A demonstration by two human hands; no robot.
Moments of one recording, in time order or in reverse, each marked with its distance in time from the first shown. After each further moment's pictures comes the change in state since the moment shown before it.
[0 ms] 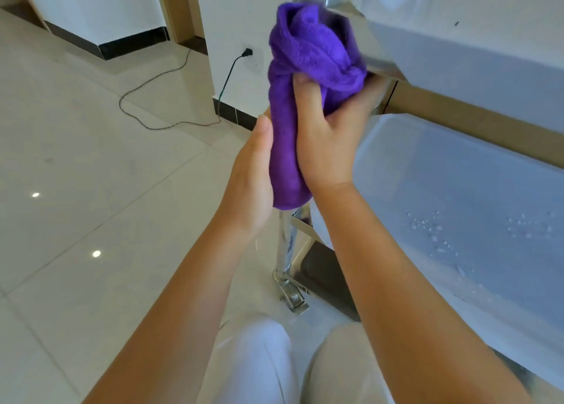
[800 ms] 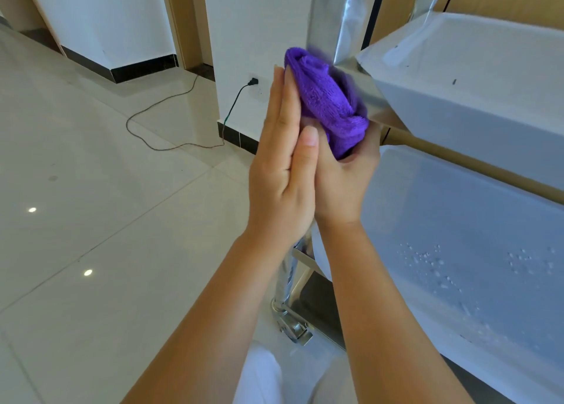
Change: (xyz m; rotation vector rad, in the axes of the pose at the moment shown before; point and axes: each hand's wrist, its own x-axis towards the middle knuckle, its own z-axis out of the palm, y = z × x) left_hand 0.018 0.010 0.021 0.457 0.215 0.465; right_hand -0.002 -0.004 0.001 0.038 -0.025 -0.033
